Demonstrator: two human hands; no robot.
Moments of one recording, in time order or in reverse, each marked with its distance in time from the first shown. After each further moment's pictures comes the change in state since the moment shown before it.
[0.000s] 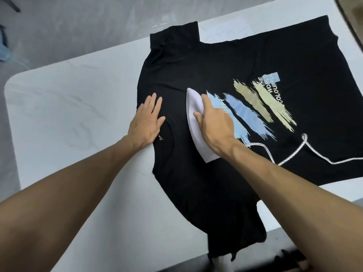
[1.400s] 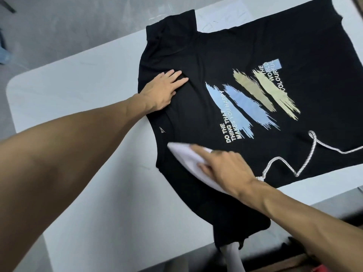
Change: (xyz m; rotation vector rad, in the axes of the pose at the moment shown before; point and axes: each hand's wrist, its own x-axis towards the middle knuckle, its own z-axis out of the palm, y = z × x) left_hand 0.077 0.026 -0.052 0.262 -0.139 0.380; right_hand -0.100 0.034 0.004 -0.149 -0.347 -0.344
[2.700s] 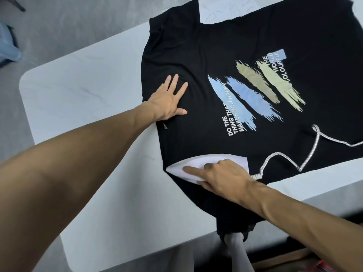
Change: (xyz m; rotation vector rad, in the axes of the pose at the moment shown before) left_hand -0.028 0.033 0.028 0.108 -0.222 -0.141; right_hand -0.022 -0.010 0.021 -0.145 -0.234 -0.269
